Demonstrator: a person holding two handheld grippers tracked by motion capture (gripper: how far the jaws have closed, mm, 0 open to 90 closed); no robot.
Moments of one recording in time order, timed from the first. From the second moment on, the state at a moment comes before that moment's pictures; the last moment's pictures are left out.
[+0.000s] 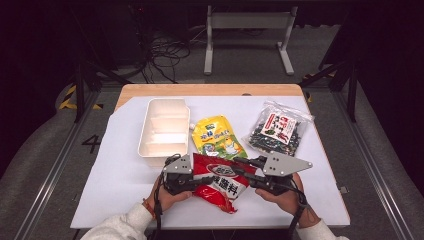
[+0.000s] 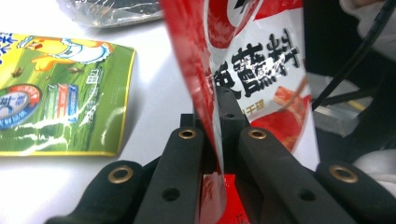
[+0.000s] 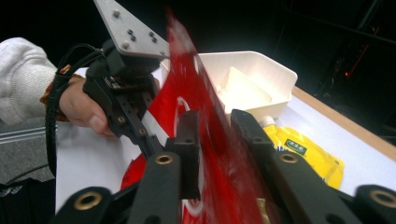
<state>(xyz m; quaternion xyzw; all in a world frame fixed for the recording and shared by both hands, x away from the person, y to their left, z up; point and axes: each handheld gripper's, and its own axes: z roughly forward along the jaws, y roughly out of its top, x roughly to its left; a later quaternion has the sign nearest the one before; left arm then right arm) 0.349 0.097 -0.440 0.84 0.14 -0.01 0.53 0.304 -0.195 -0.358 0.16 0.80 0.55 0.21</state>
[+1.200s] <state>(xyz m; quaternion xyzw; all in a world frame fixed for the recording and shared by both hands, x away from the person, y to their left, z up) 0.341 0.156 -0.379 0.79 0.14 0.08 0.59 0.273 -0.278 -0.427 0.30 0.83 0.42 0.22</state>
